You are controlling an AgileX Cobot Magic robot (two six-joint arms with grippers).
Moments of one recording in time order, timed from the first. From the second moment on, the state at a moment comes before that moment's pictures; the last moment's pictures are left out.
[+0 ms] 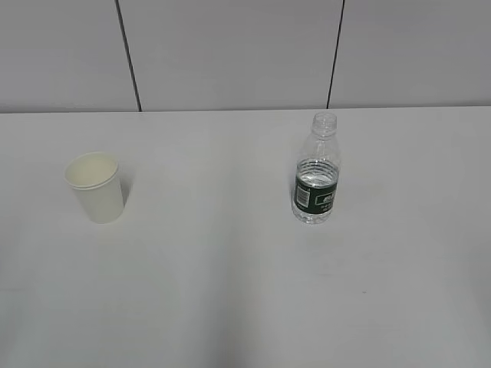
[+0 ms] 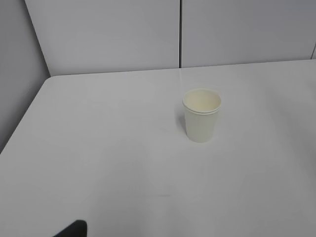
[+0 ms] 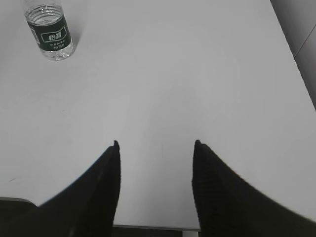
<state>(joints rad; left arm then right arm) 0.00 -0.02 -0.52 -0.04 1.12 0.15 0.06 -0.02 -0.50 -0.09 1.14 -0.02</state>
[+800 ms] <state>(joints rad) 0.00 -0.02 -0.52 -0.04 1.12 0.15 0.06 -0.02 -0.50 -0.09 1.14 -0.02</state>
